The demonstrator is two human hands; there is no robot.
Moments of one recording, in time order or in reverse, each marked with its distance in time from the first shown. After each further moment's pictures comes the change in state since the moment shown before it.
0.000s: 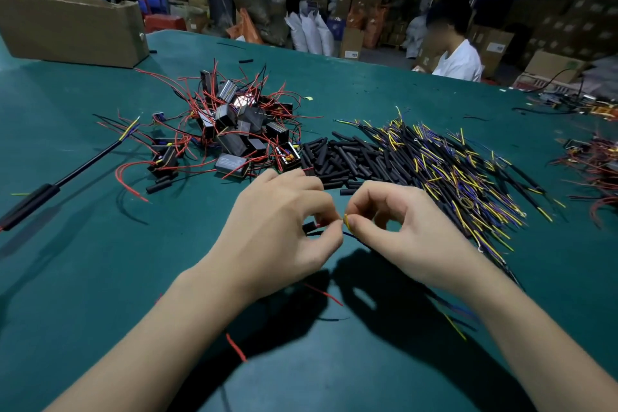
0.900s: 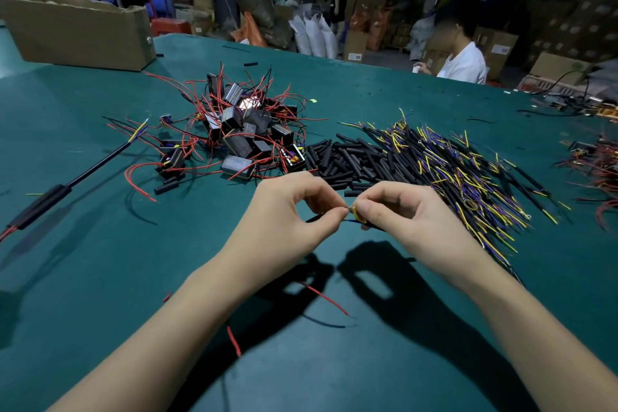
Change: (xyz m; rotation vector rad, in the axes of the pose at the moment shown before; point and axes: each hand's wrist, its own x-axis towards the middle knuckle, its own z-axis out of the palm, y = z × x) left_hand 0.004 -0.006 0.007 -0.396 0.080 -0.165; right_hand 0.004 0.010 -0.001 0.278 0.051 0.133
